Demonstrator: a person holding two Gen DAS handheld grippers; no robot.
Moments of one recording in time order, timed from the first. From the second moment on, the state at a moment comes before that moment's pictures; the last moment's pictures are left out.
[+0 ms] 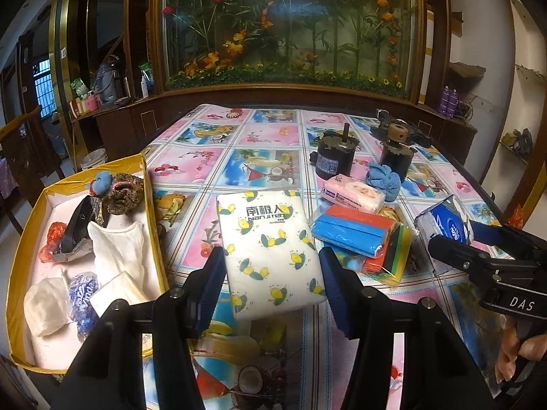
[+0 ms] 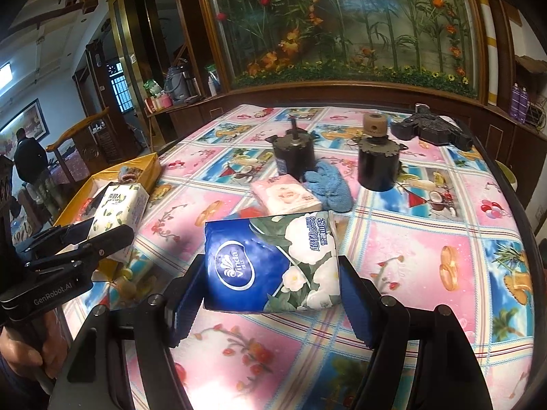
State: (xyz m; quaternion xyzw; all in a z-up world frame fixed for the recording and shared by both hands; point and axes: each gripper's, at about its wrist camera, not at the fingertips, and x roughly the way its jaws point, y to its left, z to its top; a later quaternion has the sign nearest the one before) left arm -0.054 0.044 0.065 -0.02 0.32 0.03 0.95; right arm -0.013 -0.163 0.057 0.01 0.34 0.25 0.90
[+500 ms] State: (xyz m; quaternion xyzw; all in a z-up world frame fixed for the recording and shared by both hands) left arm -0.079 0.133 0.079 -0.08 0.31 0.10 0.94; right arm -0.020 -0.036 0.082 -0.03 0.33 0.36 0.87
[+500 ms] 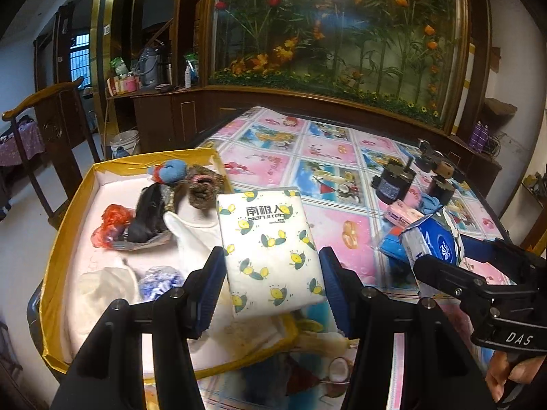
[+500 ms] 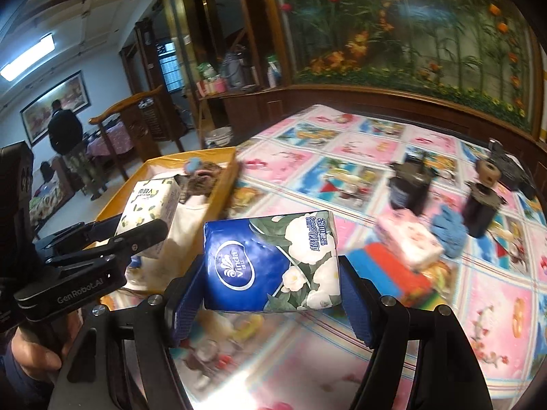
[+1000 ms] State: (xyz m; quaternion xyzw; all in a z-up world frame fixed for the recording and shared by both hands) left arm -0.096 0.270 0.062 -0.17 0.36 0.20 0.90; right arm -0.014 0.105 0.079 -0.09 0.38 0.43 0.81
